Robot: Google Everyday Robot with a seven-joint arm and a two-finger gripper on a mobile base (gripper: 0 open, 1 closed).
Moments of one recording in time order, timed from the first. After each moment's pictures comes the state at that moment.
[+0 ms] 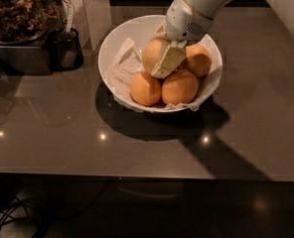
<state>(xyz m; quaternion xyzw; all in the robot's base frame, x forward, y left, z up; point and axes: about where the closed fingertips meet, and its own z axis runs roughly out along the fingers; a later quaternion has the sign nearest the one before) 0.566 -0.041 0.932 -0.72 0.65 0.15 0.20</state>
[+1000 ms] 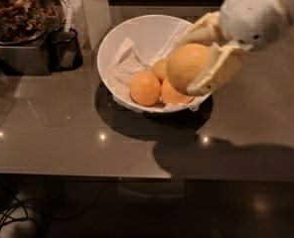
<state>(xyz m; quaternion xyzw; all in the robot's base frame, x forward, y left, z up) 0.462 -0.081 1.005 -0.69 0.59 0.23 0.33</state>
